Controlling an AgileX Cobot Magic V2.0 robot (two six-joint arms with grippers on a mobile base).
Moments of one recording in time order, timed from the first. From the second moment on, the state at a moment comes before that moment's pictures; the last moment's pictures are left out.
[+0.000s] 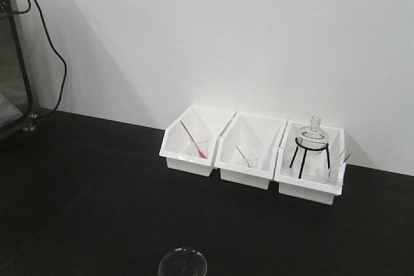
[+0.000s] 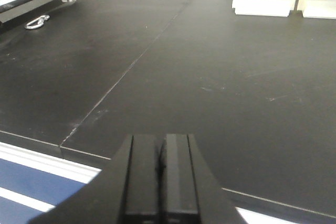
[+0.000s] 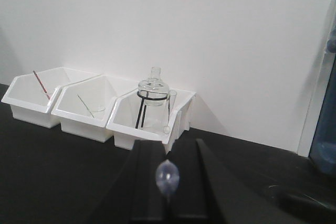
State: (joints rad) left arm -0.07 -0.01 0.03 -0.02 0.01 0.05; right arm -0.07 0.24 -0.15 -0.98 -0.09 0.87
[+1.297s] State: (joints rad) left arm -0.07 -0.01 0.03 -0.02 0.01 0.05; right arm 0.66 1.48 -0.97 -1.07 -0.07 0.89
